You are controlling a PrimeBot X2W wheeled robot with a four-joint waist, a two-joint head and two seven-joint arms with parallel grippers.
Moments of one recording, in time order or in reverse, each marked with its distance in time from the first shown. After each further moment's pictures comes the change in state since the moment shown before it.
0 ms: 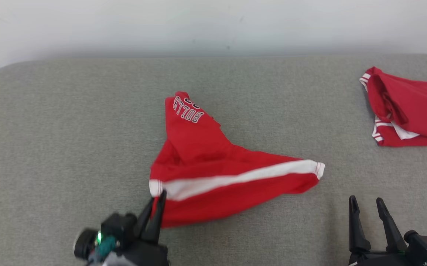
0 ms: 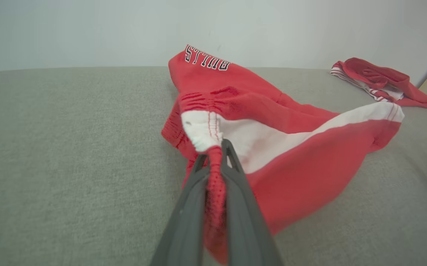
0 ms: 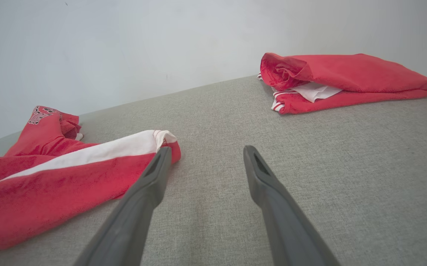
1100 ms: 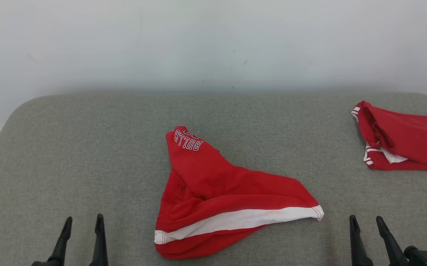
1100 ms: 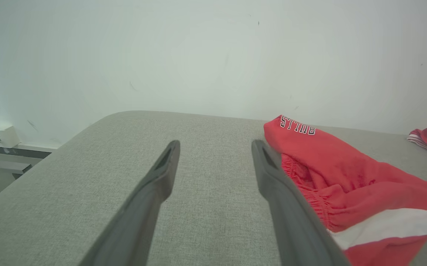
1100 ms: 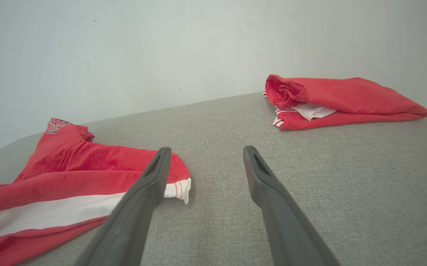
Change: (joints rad) left arm 0.351 -0.105 0.505 -0.247 0.230 -0.049 -0.003; right arm 0.065 -0.050 0.037 0.022 0.024 0.000 0.000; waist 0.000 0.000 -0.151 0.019
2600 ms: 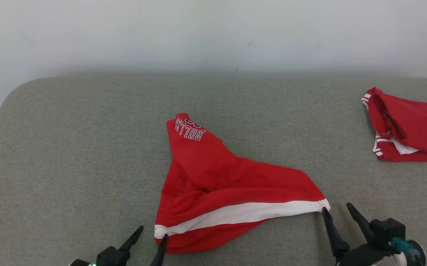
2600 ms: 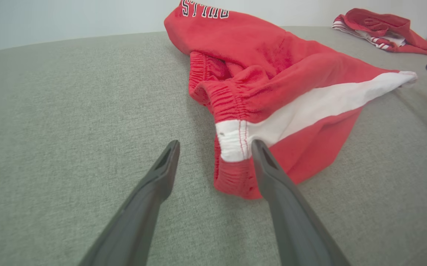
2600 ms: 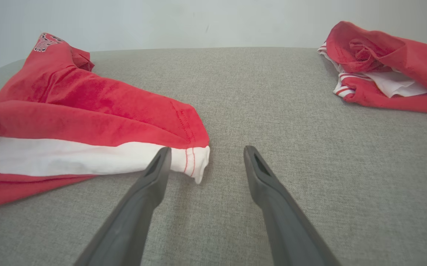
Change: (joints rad) left arm -0.188 0.116 -0.410 0.311 -0.085 -0.087 0.000; right arm -0.230 -0.128 0.239 0.309 0.030 0.000 0.001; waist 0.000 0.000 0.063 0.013
